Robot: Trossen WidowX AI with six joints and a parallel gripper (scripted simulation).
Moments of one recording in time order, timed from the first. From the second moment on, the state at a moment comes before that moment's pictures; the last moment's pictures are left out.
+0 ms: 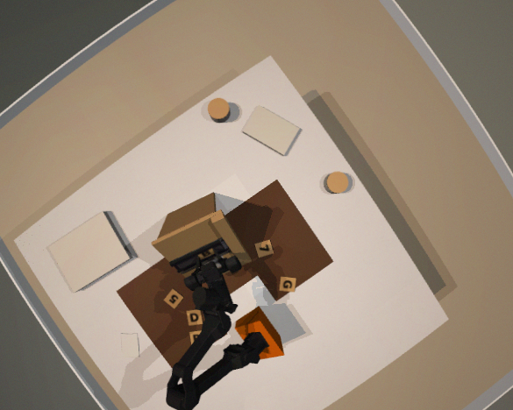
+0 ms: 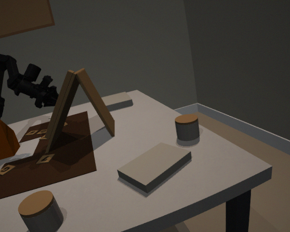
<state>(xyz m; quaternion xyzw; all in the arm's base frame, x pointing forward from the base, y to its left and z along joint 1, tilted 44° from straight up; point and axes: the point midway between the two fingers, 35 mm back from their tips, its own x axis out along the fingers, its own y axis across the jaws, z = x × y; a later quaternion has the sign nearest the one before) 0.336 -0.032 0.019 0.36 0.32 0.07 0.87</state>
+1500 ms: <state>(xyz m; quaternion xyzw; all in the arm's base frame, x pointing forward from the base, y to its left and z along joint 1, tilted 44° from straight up) 0.333 -0.050 0.002 0.36 0.32 0.07 0.87</state>
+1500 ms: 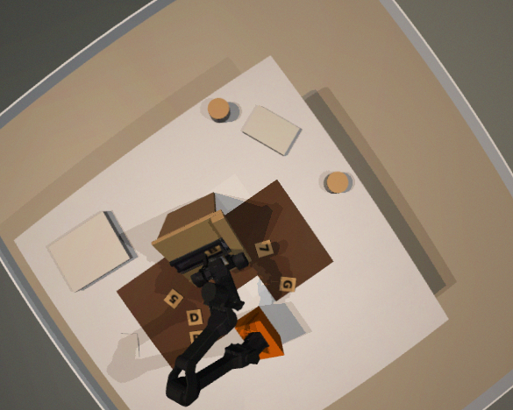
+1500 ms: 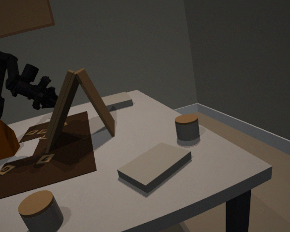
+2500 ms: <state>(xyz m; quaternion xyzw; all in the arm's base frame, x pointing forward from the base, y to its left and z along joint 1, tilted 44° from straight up) 0.320 -0.057 0.009 0.36 0.32 0.07 0.87</state>
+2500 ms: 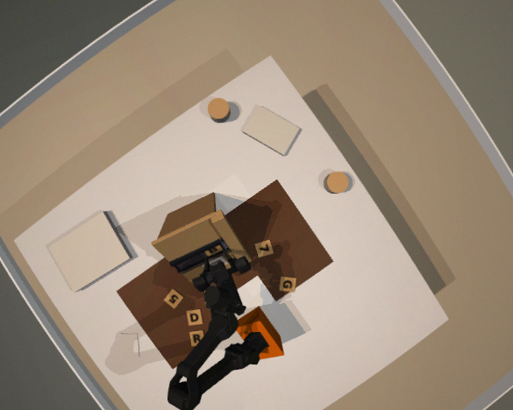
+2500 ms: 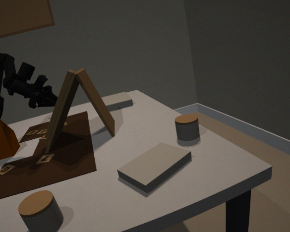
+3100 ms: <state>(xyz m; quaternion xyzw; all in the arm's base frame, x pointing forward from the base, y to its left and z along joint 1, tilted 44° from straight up) 0.311 -0.061 0.010 0.36 0.32 0.07 0.87</state>
